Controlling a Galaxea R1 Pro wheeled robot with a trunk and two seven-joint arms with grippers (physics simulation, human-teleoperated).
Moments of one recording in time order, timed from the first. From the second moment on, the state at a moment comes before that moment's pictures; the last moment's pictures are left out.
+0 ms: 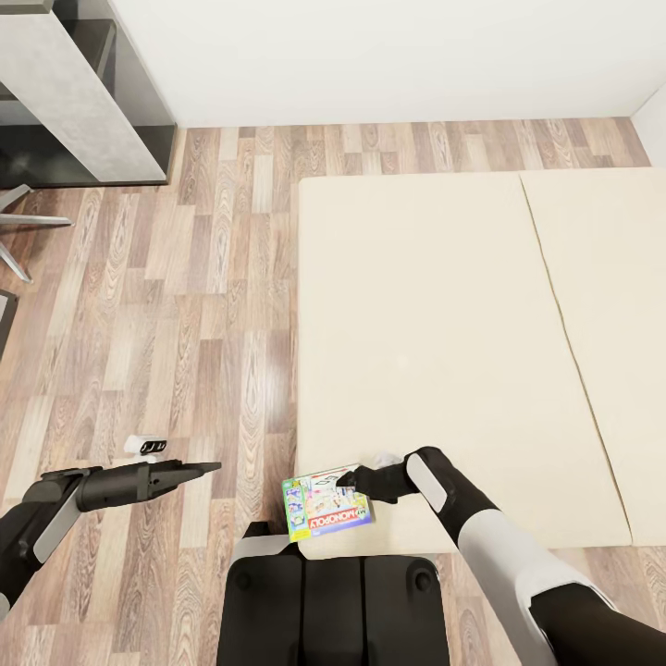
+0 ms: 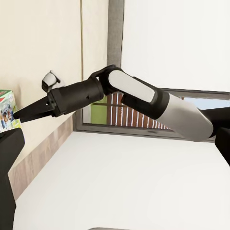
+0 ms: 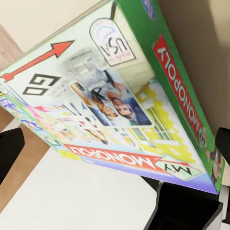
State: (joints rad) left arm -0.60 0.47 -0.12 -0.94 0.52 0.67 -1.57; right arm -0.86 0.08 0.21 -0.51 -0.58 0.84 0.17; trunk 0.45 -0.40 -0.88
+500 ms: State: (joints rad) left arm -0.60 0.47 -0.12 -0.94 0.52 0.67 -1.57; right arm -0.86 0.08 0.21 -0.51 -0.58 0.84 0.17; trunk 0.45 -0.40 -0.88
